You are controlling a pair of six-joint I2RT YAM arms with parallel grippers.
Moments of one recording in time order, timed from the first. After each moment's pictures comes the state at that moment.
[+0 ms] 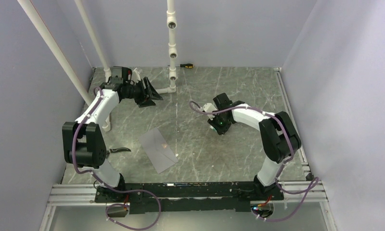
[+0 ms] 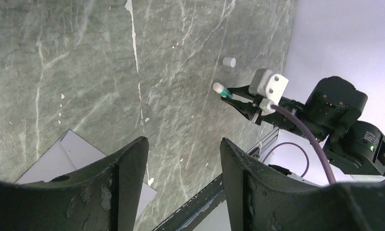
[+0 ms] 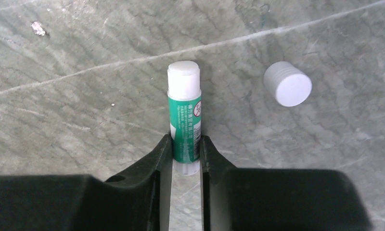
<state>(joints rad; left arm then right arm) -0.08 1.63 1.31 -0.56 0.68 -0.54 0.46 1.76 1.07 -0.57 -0.13 -0.49</state>
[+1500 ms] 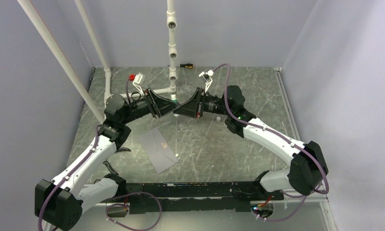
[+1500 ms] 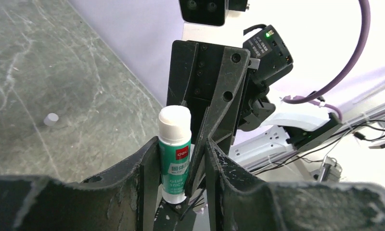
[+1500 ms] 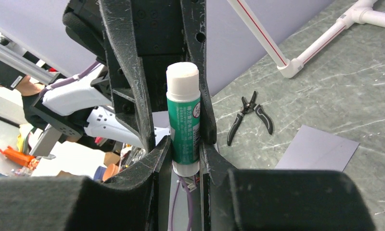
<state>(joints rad) -0.41 1.02 0.80 0.39 0.71 -0.92 0.68 1.35 0.98 0.48 -0.74 0.82</state>
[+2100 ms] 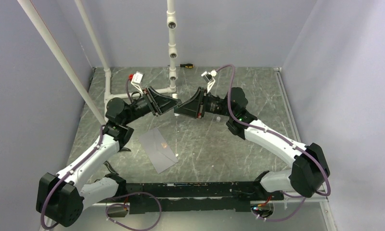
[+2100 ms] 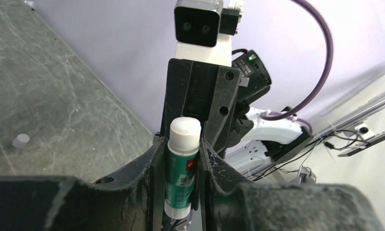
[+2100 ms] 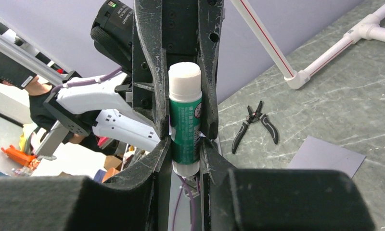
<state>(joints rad) -0.43 1.06 0.73 0.66 0.68 -1.11 0.68 1.32 0.95 0.56 -0.74 0.85</state>
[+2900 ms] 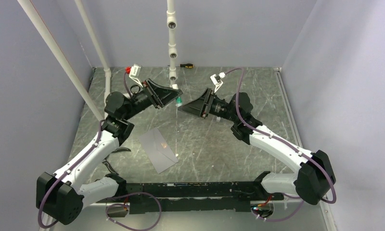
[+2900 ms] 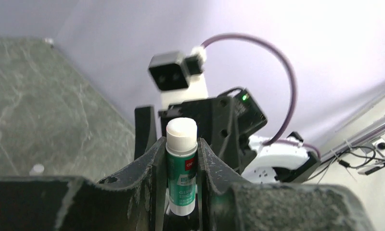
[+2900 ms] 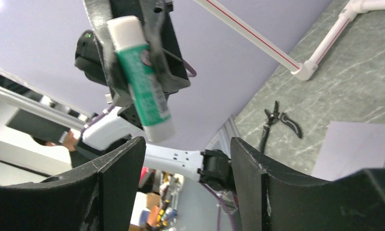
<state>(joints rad) -0.46 1.08 0.84 0.56 0.60 -1.01 0.66 1.23 0.87 0.52 -0.60 1.05</state>
